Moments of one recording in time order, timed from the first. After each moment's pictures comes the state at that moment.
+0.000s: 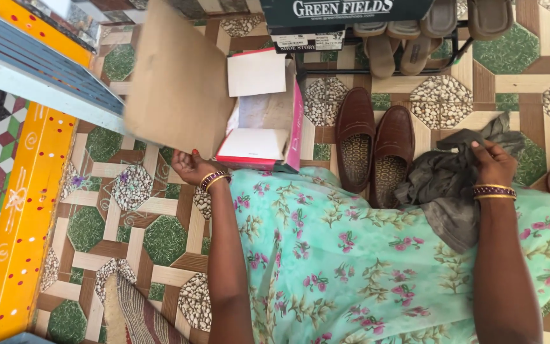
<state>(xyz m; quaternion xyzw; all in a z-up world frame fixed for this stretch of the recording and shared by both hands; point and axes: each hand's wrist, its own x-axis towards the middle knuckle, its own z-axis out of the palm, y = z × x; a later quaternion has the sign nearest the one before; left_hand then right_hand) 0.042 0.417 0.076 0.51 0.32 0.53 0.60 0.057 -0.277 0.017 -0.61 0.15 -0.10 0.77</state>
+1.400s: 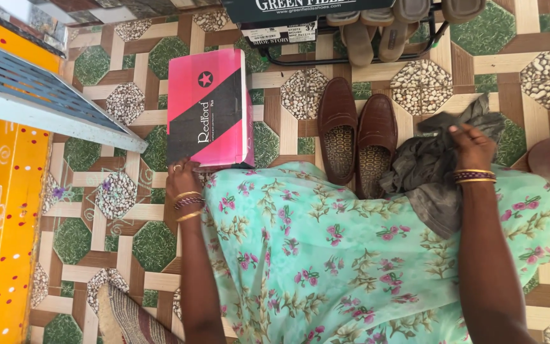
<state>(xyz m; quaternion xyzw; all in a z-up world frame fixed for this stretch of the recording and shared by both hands) -0.025 0.422 0.136 0.97 0.05 0.23 0.06 0.056 -0.268 0.024 -0.60 0.15 -0.12 0.78</state>
